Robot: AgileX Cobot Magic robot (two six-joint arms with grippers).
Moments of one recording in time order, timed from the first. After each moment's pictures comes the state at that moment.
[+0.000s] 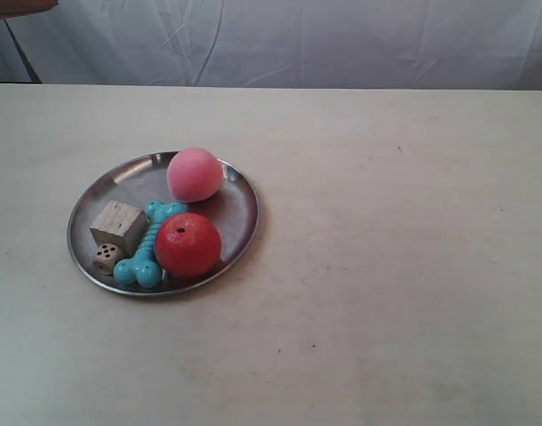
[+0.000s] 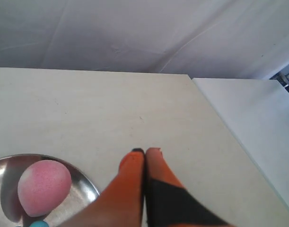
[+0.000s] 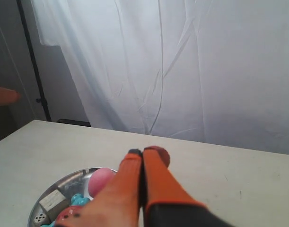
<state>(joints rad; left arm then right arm) 0.21 1.38 -1.09 -1.35 1.08 1.02 0.21 0.40 -0.71 0.27 0.49 -0.09</state>
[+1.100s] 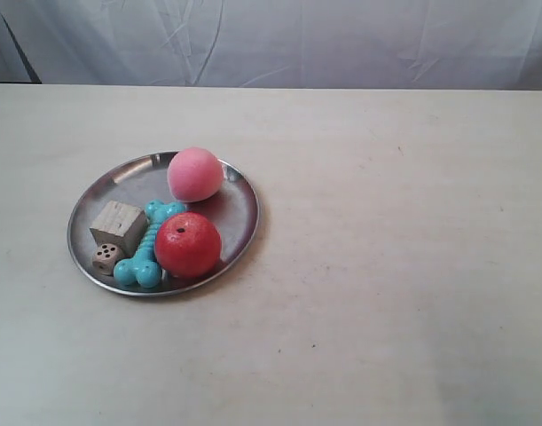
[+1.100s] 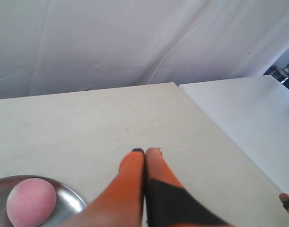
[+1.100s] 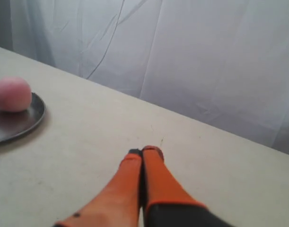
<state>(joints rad) 0.20 1.18 -1.09 -1.32 1.11 0.98 0.21 0.01 -0.04 -0.16 0.22 -0.09</state>
